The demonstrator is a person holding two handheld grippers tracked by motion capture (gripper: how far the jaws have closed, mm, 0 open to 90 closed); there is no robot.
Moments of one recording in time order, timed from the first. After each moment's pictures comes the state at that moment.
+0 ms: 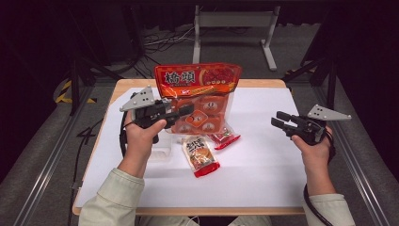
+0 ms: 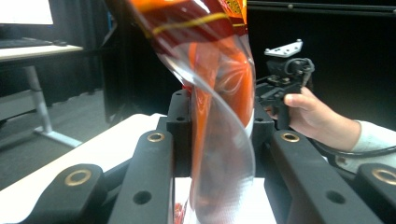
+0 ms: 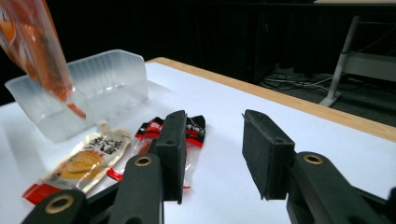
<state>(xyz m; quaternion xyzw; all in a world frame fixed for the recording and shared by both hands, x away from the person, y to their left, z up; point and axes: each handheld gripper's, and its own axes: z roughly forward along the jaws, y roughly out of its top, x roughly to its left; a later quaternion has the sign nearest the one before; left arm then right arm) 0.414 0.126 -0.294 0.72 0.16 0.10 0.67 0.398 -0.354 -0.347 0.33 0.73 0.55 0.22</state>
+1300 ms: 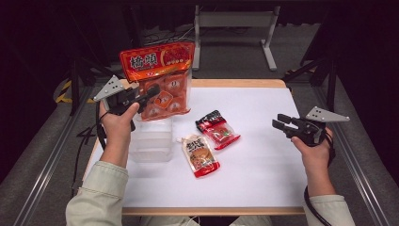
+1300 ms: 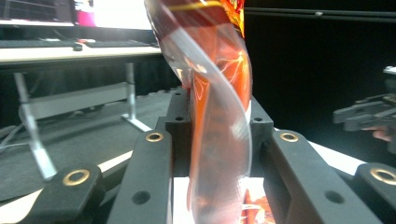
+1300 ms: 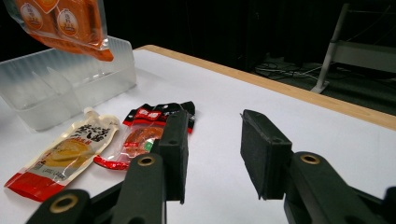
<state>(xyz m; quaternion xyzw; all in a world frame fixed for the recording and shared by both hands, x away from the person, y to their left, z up) 0.451 0.196 -0.308 0.67 0.28 0.22 0.65 0.397 -0.357 -0.354 0.34 0.74 0.53 0.22</state>
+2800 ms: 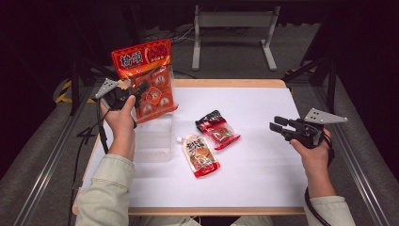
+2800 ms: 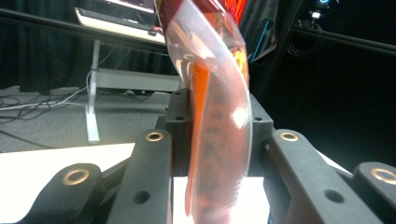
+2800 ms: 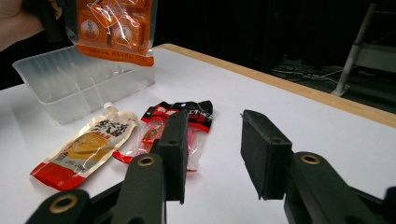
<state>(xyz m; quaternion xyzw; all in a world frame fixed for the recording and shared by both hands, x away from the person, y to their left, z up) 0.488 0.215 -0.351 0.59 0.43 0.22 0.65 0.395 -0.353 -0.356 0.32 0.75 0.55 0.21</state>
